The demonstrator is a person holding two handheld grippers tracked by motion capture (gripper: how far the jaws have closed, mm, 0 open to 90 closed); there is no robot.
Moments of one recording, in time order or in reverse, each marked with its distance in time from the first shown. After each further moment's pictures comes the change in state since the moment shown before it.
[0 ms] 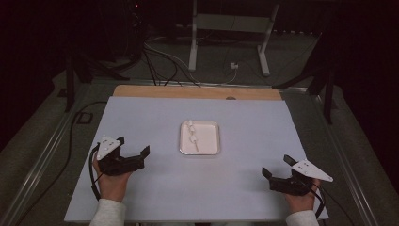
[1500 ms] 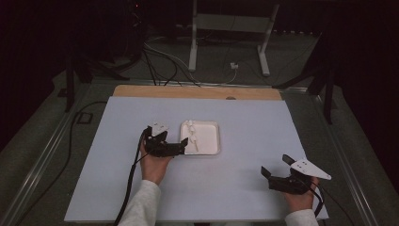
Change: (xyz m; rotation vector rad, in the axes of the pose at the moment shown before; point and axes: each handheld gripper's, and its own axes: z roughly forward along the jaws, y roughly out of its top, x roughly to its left) left arm -0.064 0.013 0.108 0.178 -0.081 0.046; right arm 0.000 0.000 0.004 0.014 0.009 0.007
